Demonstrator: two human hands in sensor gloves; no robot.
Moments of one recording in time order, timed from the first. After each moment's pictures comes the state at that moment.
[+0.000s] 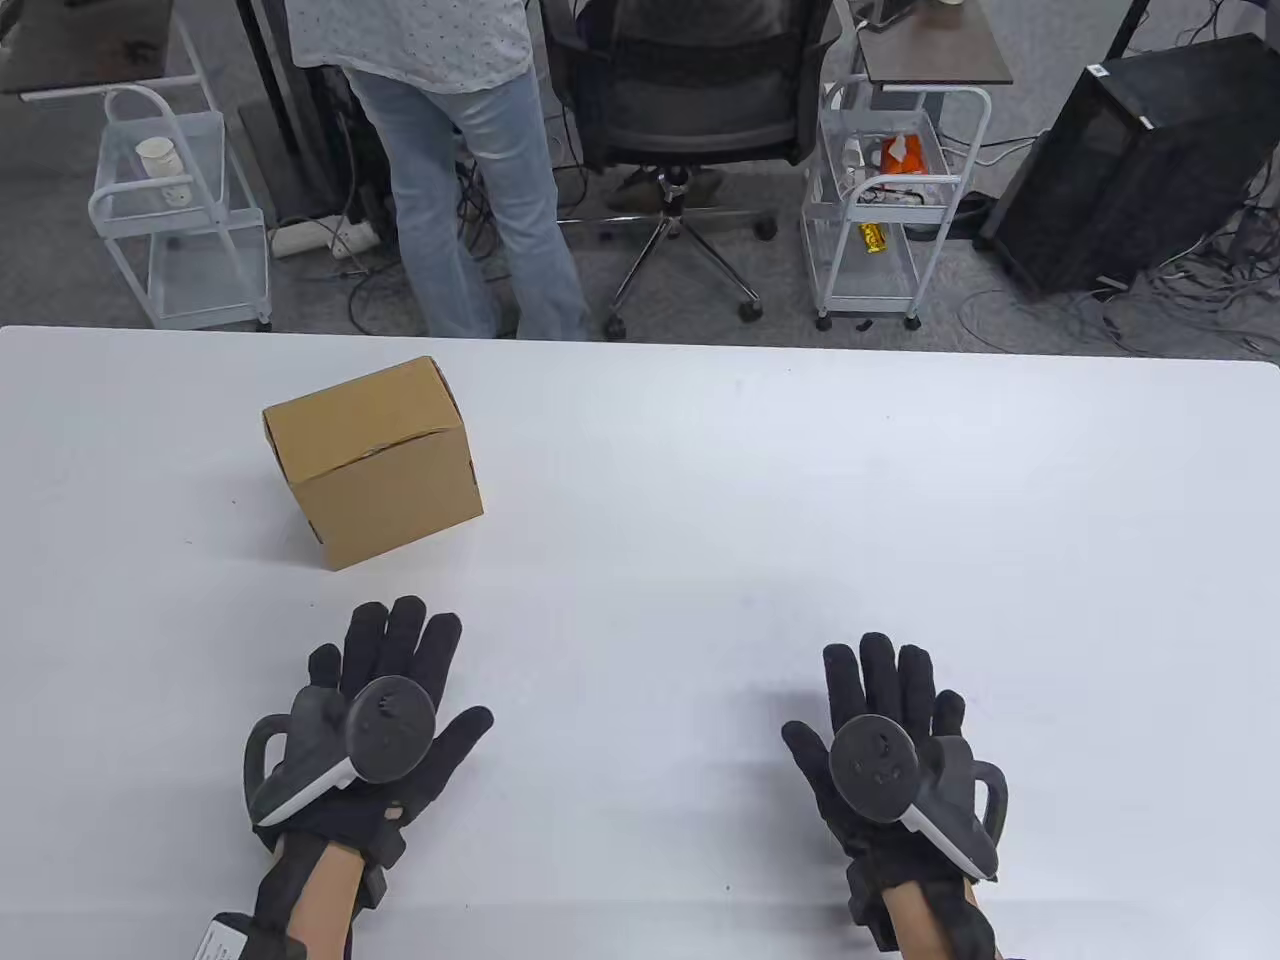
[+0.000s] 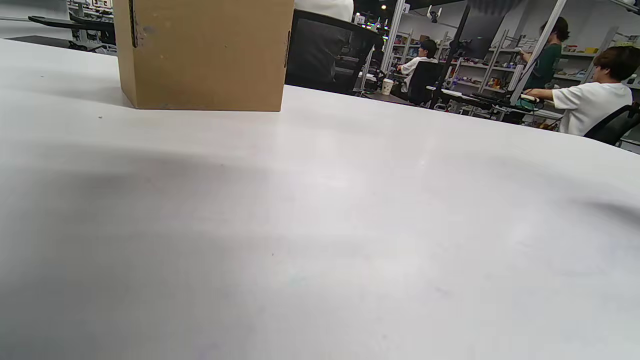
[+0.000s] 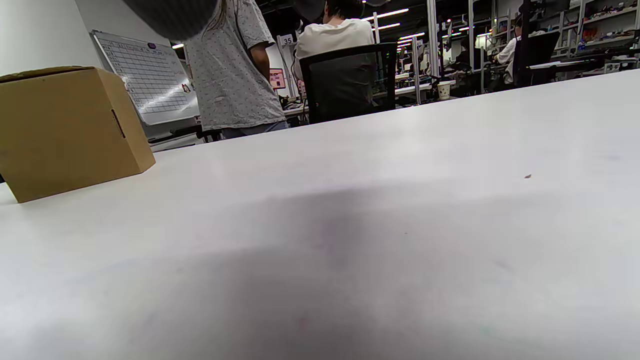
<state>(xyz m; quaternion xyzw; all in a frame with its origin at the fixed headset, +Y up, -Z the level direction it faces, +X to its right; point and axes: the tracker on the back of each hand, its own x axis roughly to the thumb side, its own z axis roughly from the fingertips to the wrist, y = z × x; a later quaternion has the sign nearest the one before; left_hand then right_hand) -0.228 -0.667 -0.239 -0.11 -0.10 0.07 0.99 0.176 -0.681 -0.222 0.04 0.02 0.99 0.11</state>
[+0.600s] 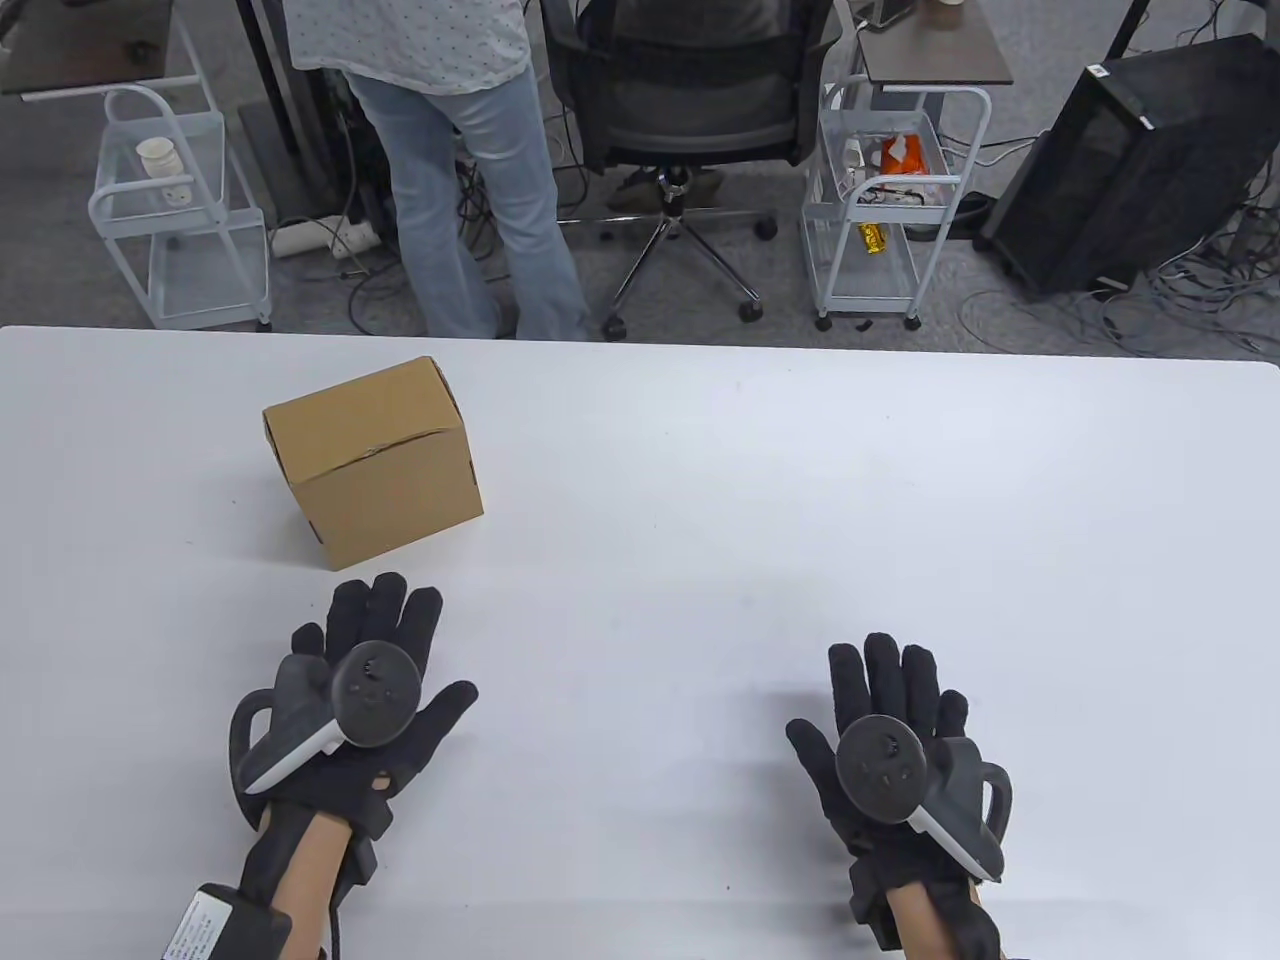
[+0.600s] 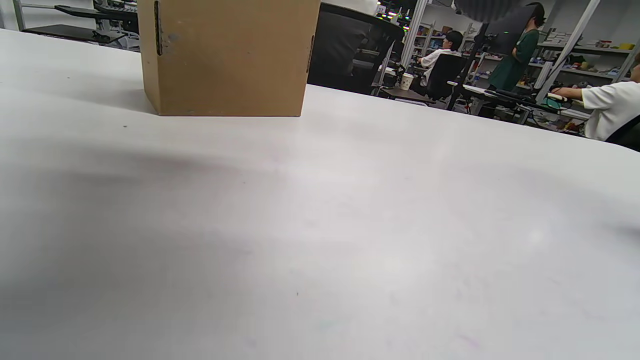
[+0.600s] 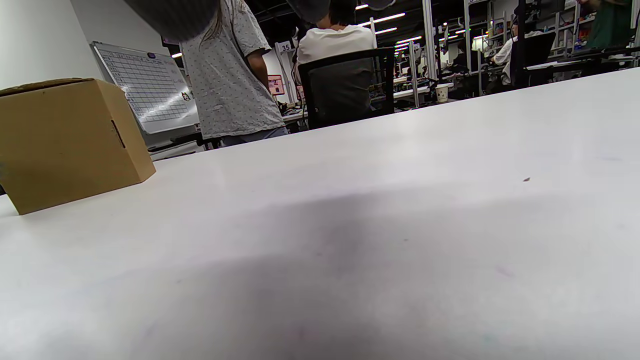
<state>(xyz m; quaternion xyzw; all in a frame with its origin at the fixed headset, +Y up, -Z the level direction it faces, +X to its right) -0.243 -0.652 -0.262 -0.12 -0.06 0.08 0.99 0.180 -0.680 -0.222 0.03 0.02 0.99 0.12</state>
